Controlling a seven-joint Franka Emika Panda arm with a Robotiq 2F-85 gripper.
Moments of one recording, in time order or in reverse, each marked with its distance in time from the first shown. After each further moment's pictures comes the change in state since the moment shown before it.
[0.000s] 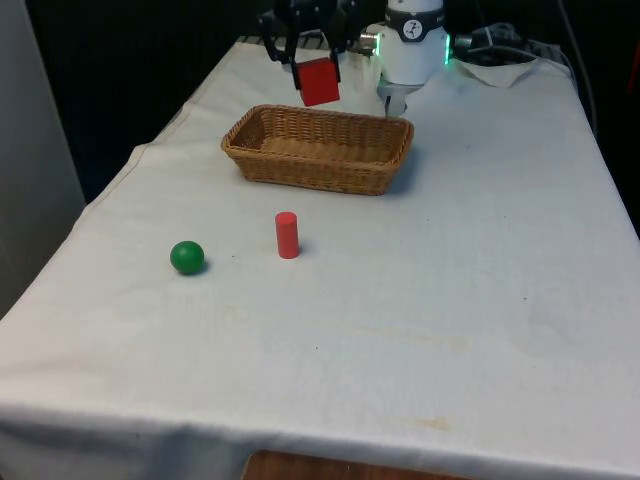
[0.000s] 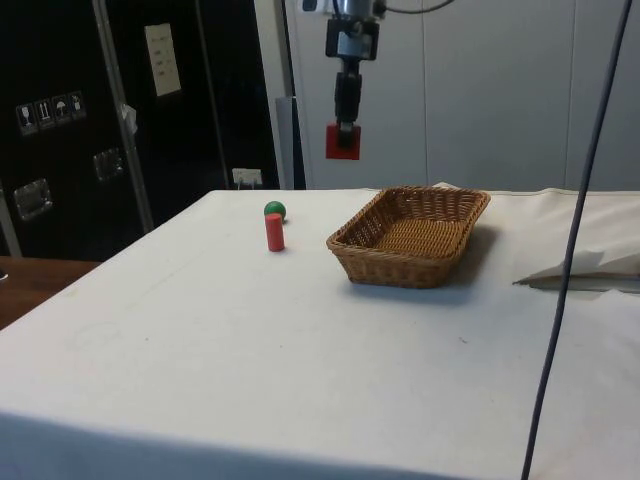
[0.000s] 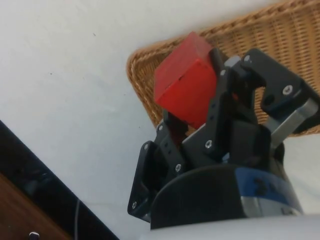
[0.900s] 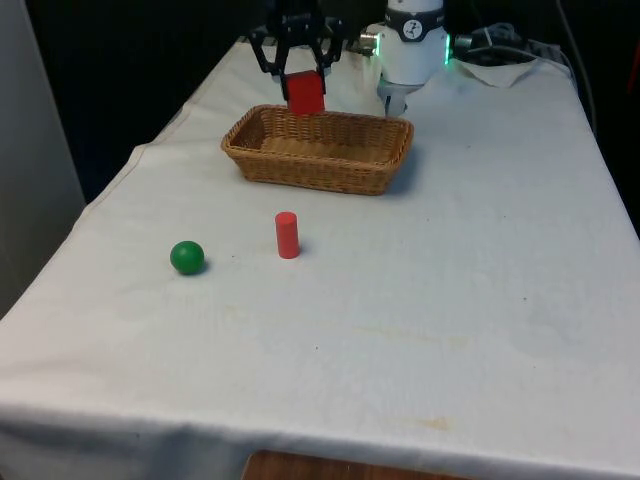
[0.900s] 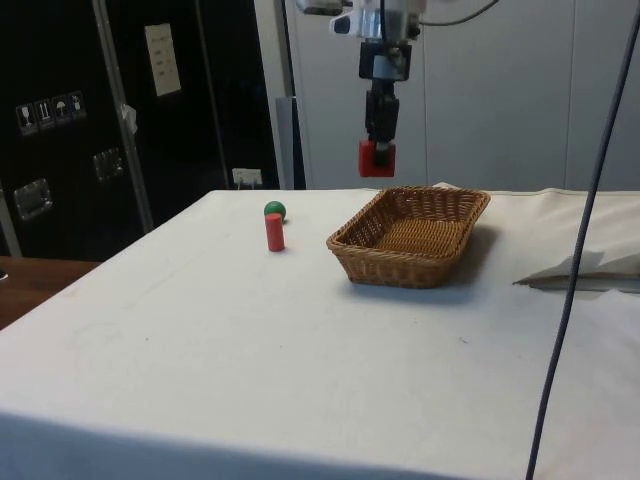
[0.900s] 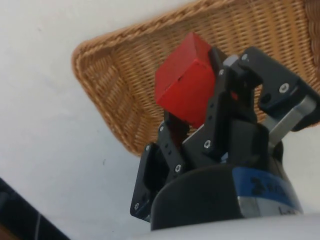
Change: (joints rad) arm -0.012 -0.035 -0.053 -0.132 -0.114 0.116 -0.038
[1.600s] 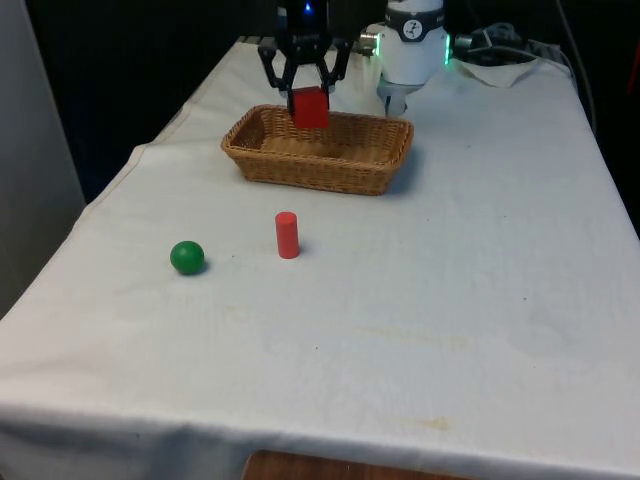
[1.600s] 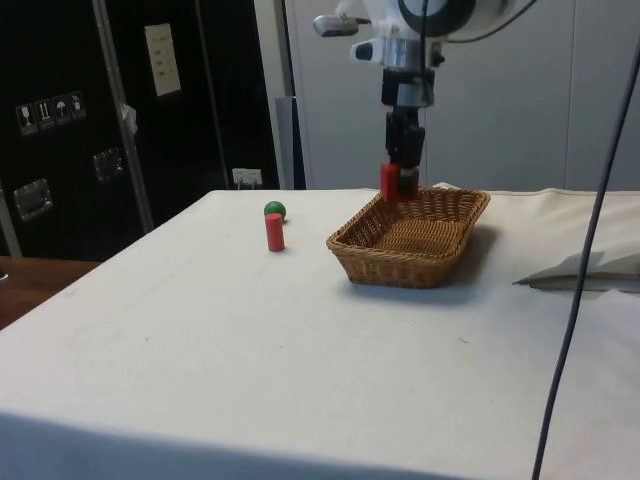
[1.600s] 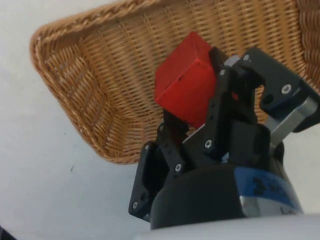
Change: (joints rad) arm -0.002 0.006 -0.012 -0.138 -0.089 0.163 0.023
